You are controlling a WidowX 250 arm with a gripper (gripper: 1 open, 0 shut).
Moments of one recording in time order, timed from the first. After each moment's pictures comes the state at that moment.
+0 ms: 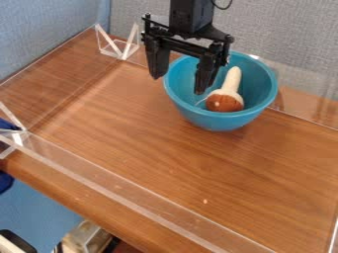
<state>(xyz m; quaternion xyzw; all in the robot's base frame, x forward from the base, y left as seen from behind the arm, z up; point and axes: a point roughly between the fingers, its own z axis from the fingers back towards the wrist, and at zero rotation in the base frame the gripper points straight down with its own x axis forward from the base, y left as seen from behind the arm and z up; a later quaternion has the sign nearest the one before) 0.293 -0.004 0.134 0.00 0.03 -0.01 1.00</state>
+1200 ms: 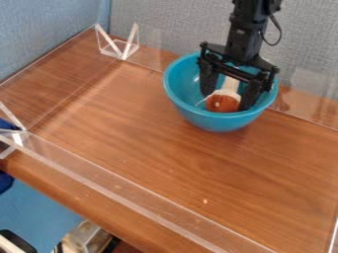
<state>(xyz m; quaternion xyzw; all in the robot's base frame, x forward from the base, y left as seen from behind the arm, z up) 0.354 -0.041 0.077 0.02 0.06 -0.04 1.00</state>
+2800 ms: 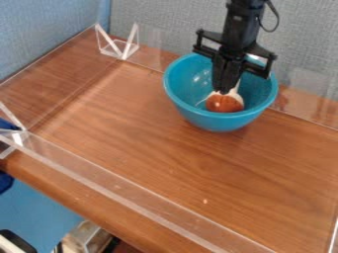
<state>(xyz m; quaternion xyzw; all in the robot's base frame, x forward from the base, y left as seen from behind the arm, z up) 0.355 -0.030 0.102 0.02 0.04 -0.02 1.00</state>
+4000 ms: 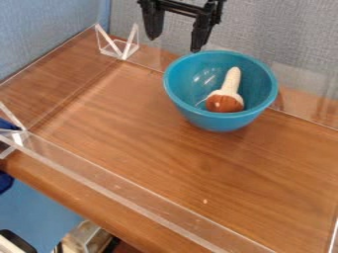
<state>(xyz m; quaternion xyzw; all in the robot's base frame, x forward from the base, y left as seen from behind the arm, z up) 0.335 0.026 0.156 0.03 -0.01 0.04 1.00</state>
